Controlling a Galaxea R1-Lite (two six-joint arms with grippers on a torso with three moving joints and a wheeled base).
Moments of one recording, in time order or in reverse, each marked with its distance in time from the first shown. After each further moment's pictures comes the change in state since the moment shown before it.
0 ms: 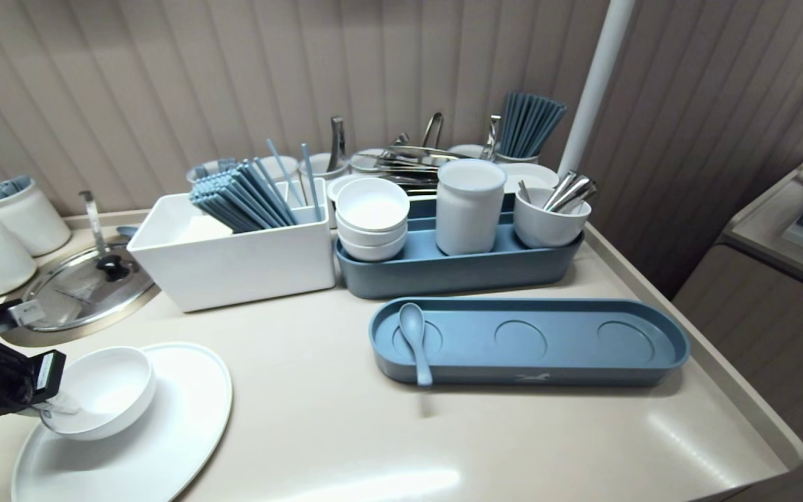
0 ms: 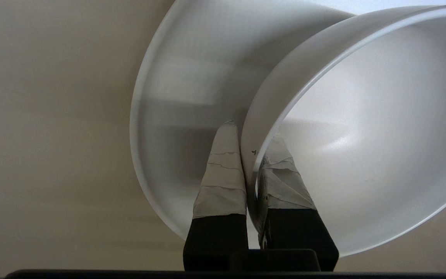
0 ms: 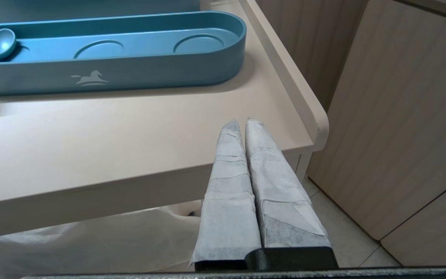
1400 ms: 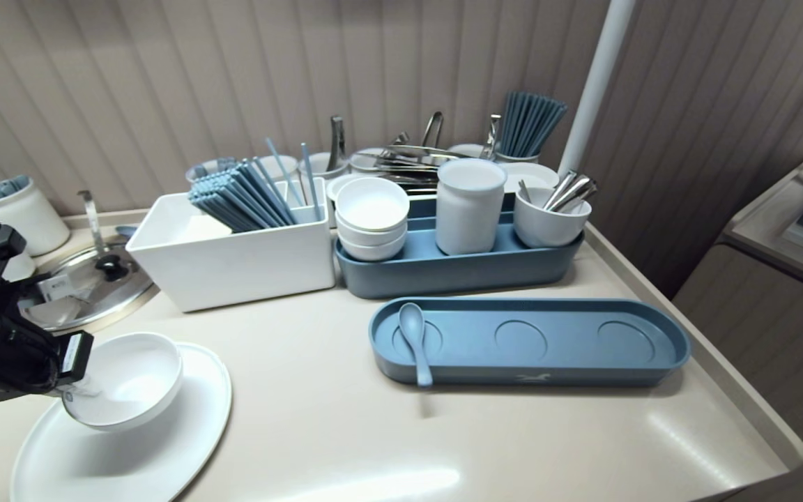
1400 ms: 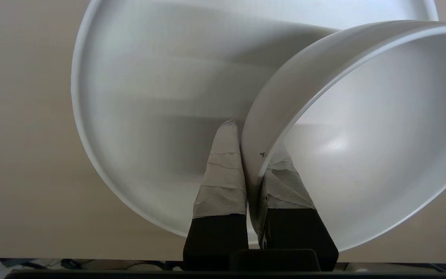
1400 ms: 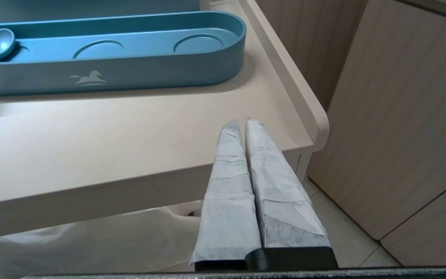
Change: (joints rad) left arm -0.165 -0.096 -0.040 0.069 0.042 -0.089; right arm 0.000 0.000 0.000 0.000 0.000 0.000
